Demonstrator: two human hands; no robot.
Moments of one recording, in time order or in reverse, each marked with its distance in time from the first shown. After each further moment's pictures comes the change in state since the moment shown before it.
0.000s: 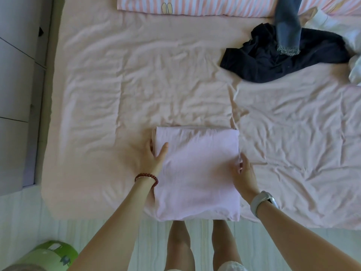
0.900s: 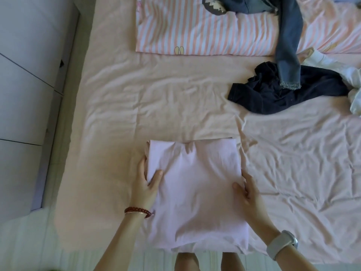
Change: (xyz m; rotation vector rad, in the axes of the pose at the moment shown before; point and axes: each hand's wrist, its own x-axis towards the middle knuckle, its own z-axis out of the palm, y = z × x) left_hand -0.006 0.031 -0.060 -0.053 0.015 0.275; right_hand -0.032 -0.060 -0.005 0.316 -0.067 -0.247
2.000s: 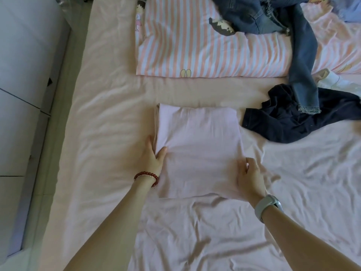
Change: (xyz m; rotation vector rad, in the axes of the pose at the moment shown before) left_hand 0.202 0.009 0.016 0.270 -0.116 -0.008; right_hand 0.164 -0.047 0.058 -0.357 0.282 0.109
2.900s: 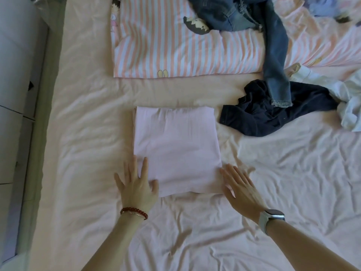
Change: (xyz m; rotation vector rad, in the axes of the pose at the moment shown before) left_hand -0.081 -0.003 0.017 0.704 0.032 0.143; right_hand -0.012 0.074 -0.044 -0.718 -0.342 -0.522
